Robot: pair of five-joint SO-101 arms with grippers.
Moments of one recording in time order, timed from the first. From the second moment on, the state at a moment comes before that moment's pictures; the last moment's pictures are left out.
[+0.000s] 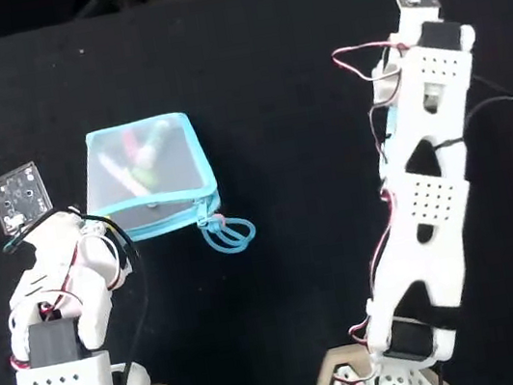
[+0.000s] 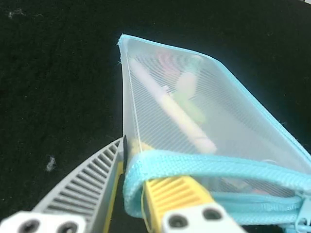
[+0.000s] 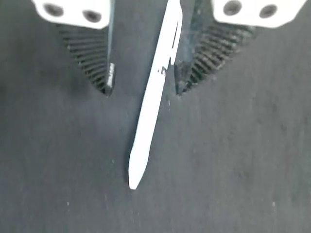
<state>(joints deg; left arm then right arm) -7.6 -75.1 64.0 55.7 14.1 17.5 66.3 -78.7 97.4 8.0</state>
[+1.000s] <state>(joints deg) -7.6 -75.1 64.0 55.7 14.1 14.1 78.4 -92.6 99.4 9.2</state>
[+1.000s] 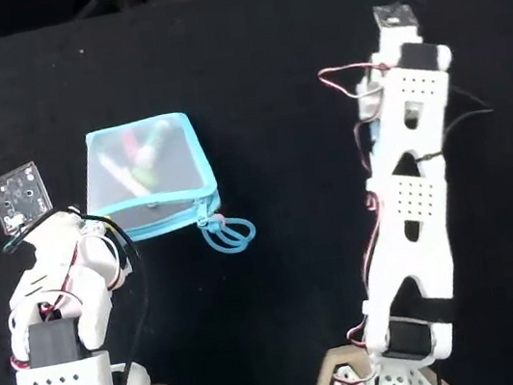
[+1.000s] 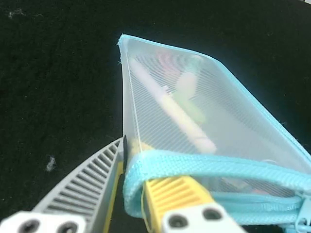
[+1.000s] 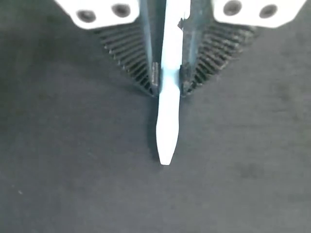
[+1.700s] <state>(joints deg) -7.6 -75.1 64.0 55.7 14.1 4.0 30.0 -23.4 93.7 15.3</state>
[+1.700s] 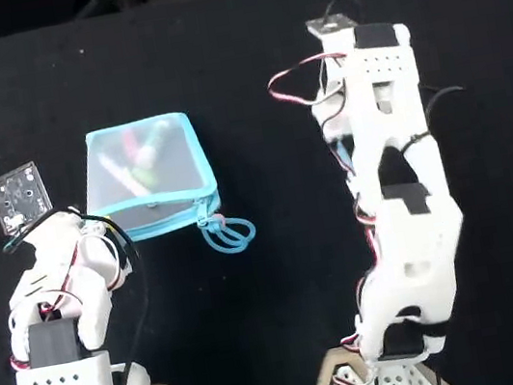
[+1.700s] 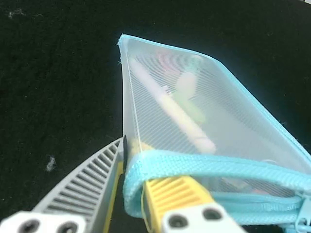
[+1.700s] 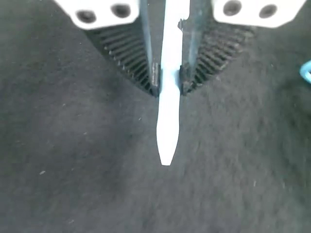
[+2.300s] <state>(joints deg) -7.6 -75.2 67.6 51.2 14.1 -1.4 18.8 3.6 77.3 21.1</state>
